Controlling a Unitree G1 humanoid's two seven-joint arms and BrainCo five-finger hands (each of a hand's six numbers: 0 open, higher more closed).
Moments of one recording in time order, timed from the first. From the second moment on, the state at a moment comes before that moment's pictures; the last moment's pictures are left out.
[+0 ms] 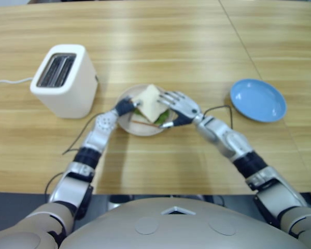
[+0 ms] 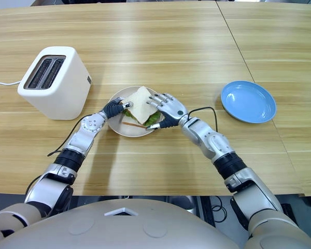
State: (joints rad) left arm -0.34 0.24 -0.24 0.49 0.24 0.04 -0.26; right arm -0.31 -0.47 0.54 0.29 -1.03 -0.31 -0.11
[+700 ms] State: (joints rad) left arm -0.28 0.30 -0.20 0.28 0.41 0.05 -0.02; right arm -0.35 -0.39 0.68 0.40 -1.11 -0.31 -0.13
